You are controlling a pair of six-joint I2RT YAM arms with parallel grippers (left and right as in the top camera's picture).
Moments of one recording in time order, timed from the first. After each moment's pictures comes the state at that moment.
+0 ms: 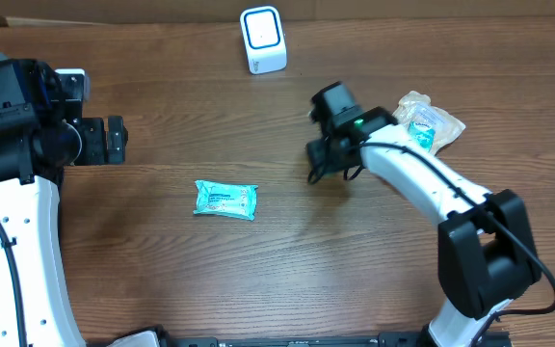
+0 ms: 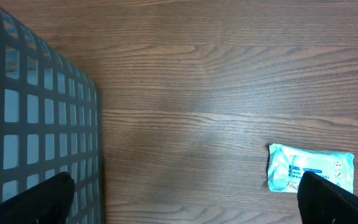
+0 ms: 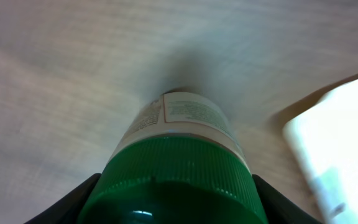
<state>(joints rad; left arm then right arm) 0.24 1.41 1.55 -1.15 0.02 0.19 0.46 1.87 1.37 -0.78 0.03 0.17</state>
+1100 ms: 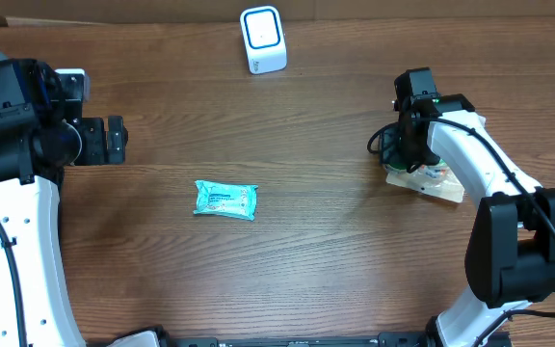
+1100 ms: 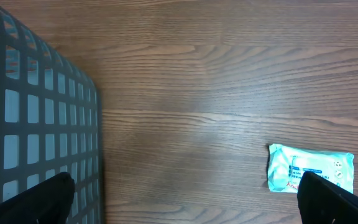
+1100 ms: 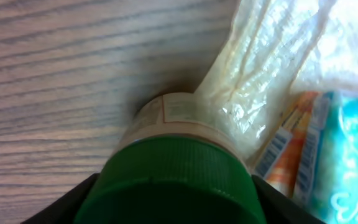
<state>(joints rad) 0.24 1.41 1.55 -1.15 0.02 0.19 0.13 1.86 1.33 -0.89 0.11 0.19</state>
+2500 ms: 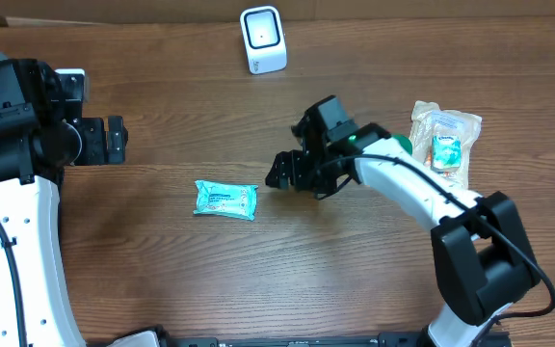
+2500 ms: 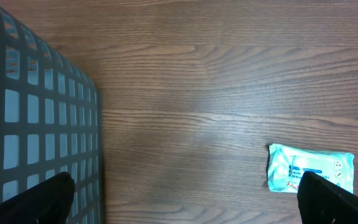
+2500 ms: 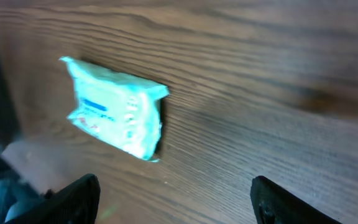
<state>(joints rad) 0.24 1.41 1.55 -1.15 0.02 0.19 0.51 1.85 1.25 -0.63 -0.50 0.52</state>
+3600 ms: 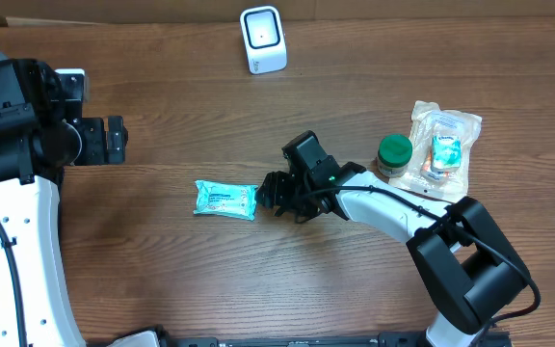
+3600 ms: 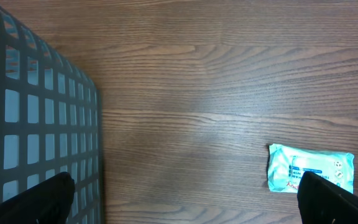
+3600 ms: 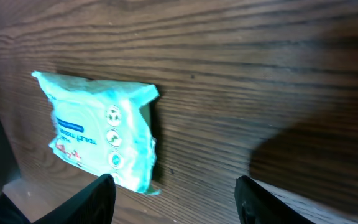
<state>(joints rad) 0.24 1.41 1.55 -1.15 0.02 0.19 0.64 1.85 1.04 -0.27 -0.38 0.83</state>
